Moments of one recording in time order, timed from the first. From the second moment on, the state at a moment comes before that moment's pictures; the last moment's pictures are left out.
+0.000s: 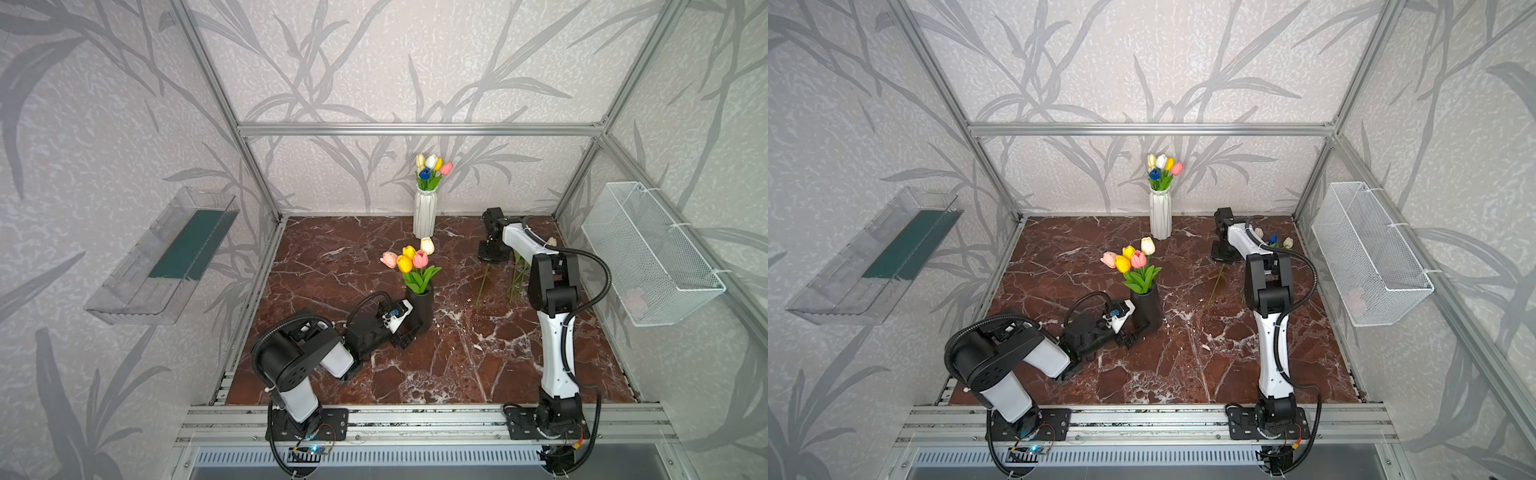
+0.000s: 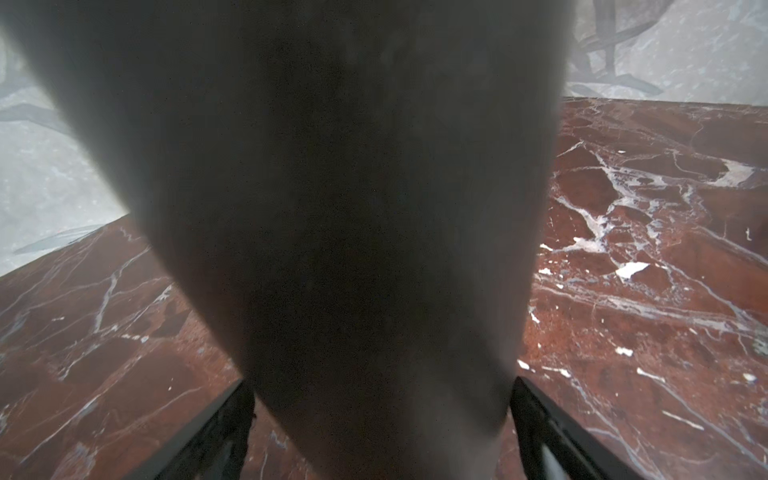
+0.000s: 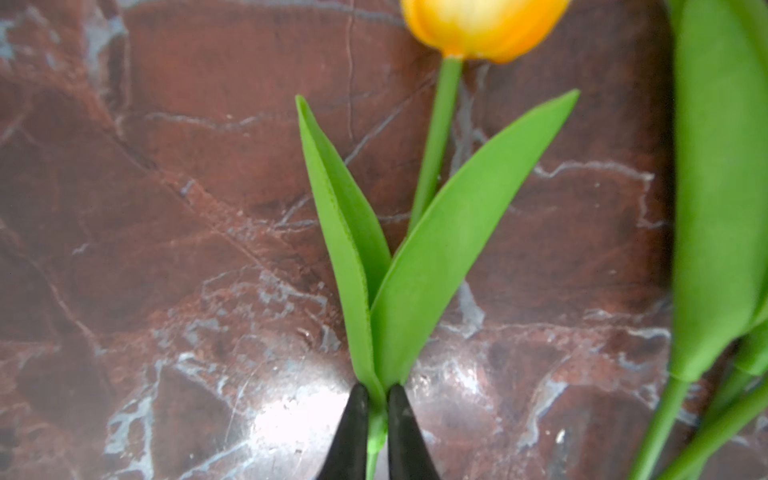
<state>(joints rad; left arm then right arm) -0.69 1.72 0.26 1.26 0.16 0.18 0.13 2.36 1.95 -0.90 0.09 0.38</state>
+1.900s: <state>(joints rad) -0.69 1.22 0.22 0.93 0.04 0.23 0.48 1.29 0.84 0.83 -0.40 0.38</state>
